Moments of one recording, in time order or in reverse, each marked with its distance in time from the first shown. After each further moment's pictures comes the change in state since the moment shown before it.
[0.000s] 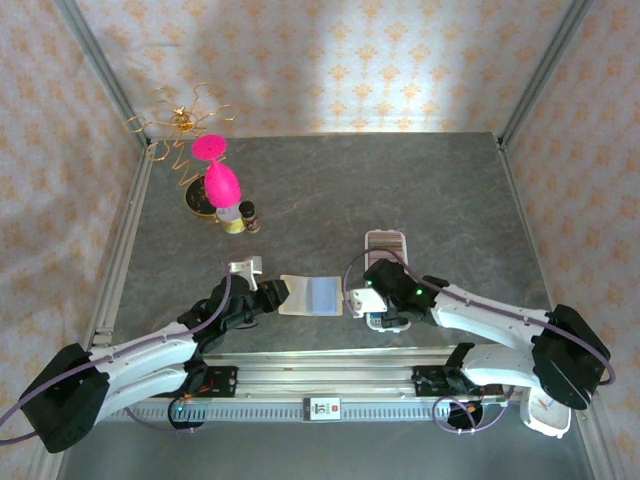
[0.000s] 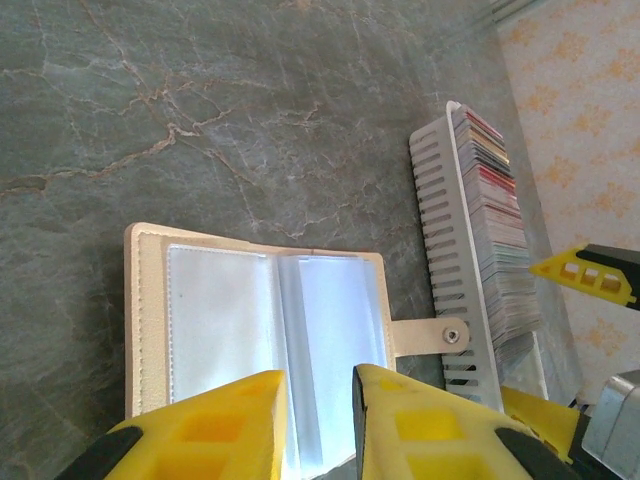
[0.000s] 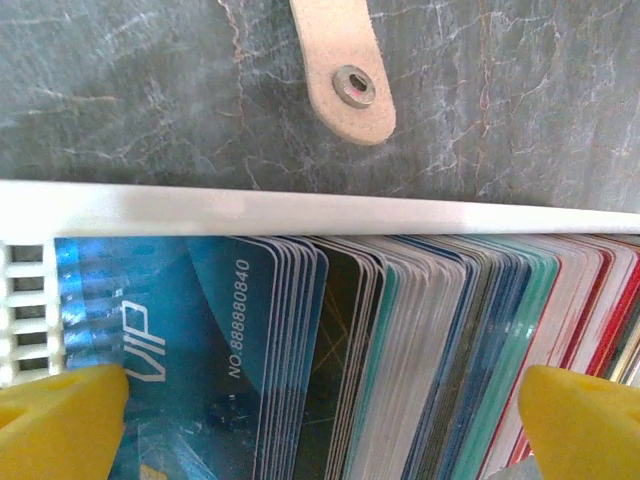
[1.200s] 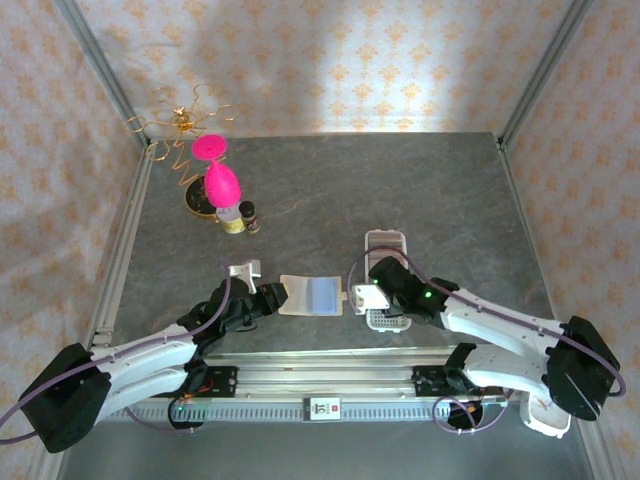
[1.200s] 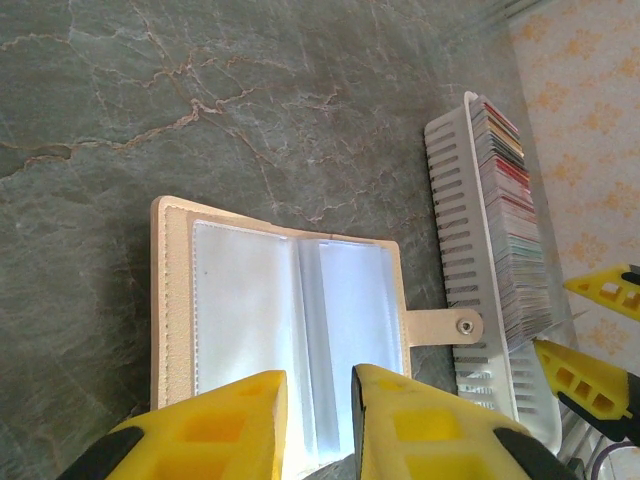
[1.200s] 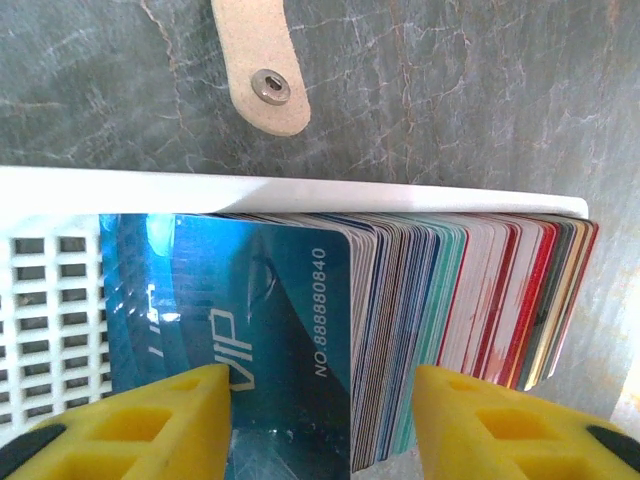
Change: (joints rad) left arm 0.000 0.000 -0.031 0.016 0.002 -0.024; right arm -0.010 -0.092 -0.017 0.018 0.016 -0.011
